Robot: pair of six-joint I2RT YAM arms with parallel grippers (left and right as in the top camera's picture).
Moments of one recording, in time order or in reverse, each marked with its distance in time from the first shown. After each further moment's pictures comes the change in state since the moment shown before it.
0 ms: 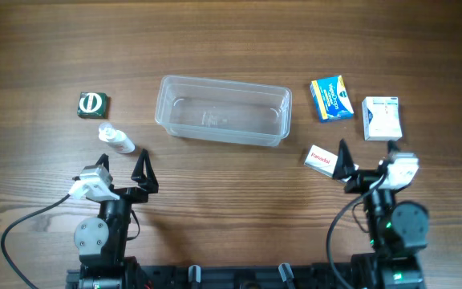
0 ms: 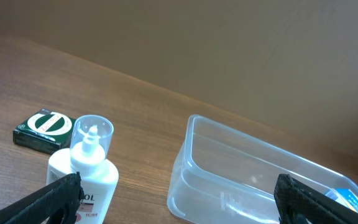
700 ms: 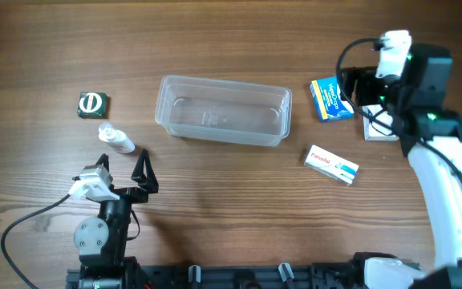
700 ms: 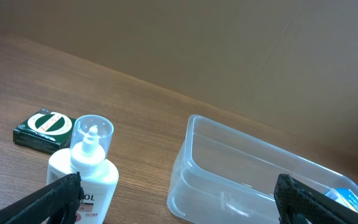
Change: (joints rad) left arm 0.000 0.000 0.000 0.000 0.000 0.000; right arm -0.122 1.126 0.885 -0.387 -0.237 -0.183
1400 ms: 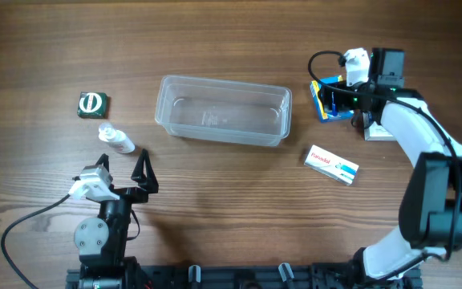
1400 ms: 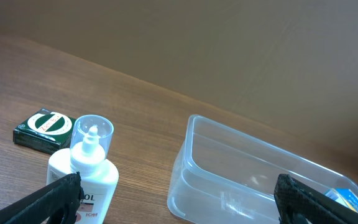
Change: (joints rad) left arm 0.000 0.000 0.000 0.000 0.000 0.000; right arm -0.001 0.426 0.004 0.135 -0.030 -0.161
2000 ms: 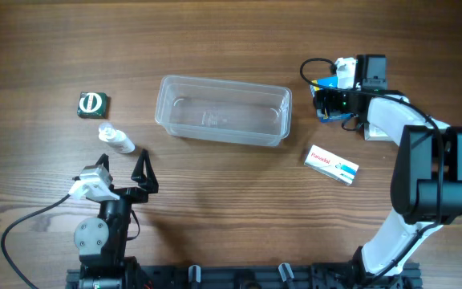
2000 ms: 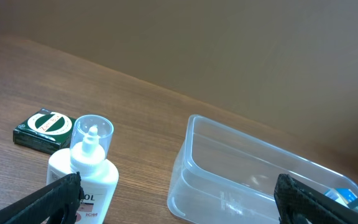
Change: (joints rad) left arm 0.000 0.000 0.000 0.000 0.000 0.000; right arm 0.030 0.150 0.005 0.094 0.089 0.055
